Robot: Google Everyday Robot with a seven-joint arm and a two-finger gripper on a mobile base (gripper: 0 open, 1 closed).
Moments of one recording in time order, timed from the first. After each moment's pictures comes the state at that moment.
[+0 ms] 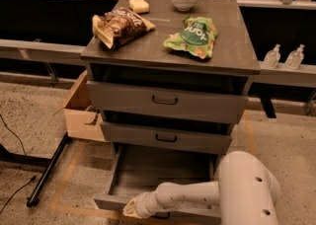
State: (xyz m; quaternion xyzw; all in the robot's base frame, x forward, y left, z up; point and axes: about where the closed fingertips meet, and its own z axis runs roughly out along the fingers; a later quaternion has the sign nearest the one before) arm 0.471 0.134 0.197 -0.66 0.63 0.27 0.31
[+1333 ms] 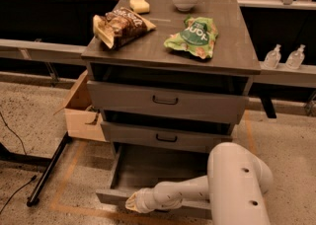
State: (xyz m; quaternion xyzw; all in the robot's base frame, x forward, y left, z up) arm 0.503 0.124 0.190 -0.65 0.66 0.21 0.32
